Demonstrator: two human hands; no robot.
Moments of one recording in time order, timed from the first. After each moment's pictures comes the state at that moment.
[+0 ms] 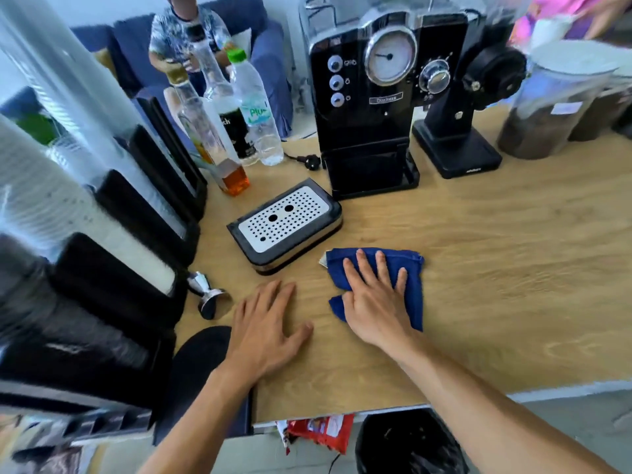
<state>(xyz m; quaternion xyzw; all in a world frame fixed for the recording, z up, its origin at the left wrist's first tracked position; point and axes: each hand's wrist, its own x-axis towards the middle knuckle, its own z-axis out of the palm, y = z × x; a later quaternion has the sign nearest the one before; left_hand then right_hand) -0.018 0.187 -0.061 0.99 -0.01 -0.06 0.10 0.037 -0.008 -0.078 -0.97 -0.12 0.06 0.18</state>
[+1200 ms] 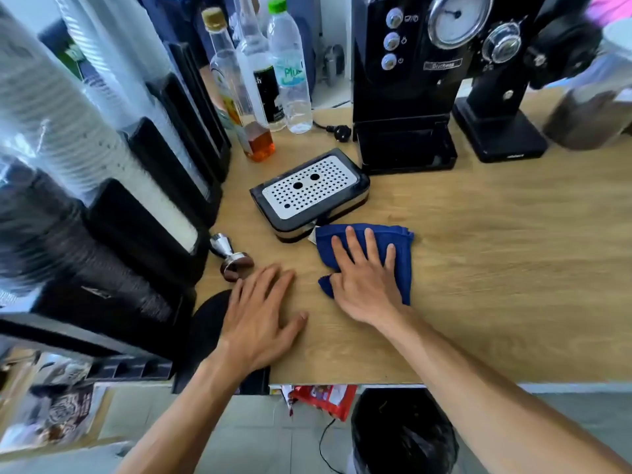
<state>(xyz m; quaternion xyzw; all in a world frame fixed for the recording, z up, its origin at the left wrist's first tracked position) -0.050 0.219 -0.061 0.99 0.00 -0.03 0.10 0.040 0.040 -0.081 -0.97 -0.20 0.06 0.13</state>
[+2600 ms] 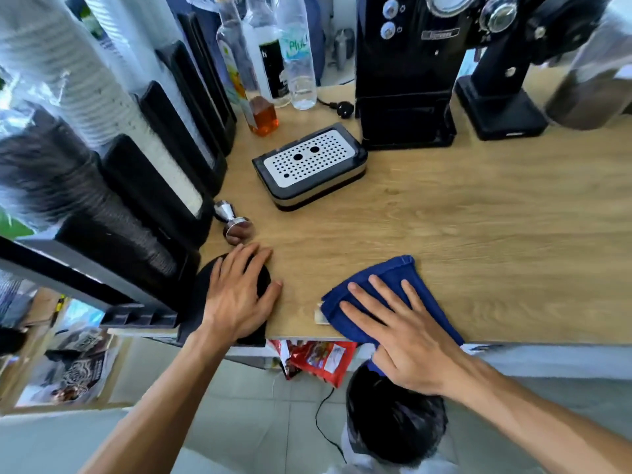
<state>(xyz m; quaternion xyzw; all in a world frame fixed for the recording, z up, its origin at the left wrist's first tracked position) -0.084 0.225 -0.061 0.99 0.07 0.02 0.12 -0.068 -0.058 -0.075 -0.90 -0.41 0.10 0.10</state>
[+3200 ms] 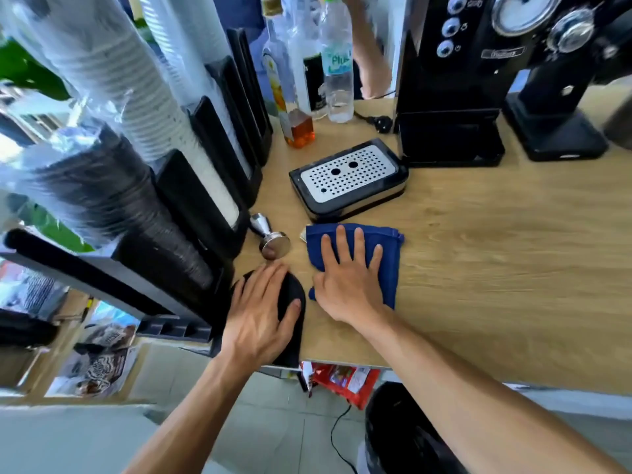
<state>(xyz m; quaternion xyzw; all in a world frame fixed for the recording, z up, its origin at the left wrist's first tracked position) -0.095 0.241 -0.058 0.99 0.07 0.04 0.15 0.008 0.107 -0.081 -0.96 -0.23 0.07 0.13</state>
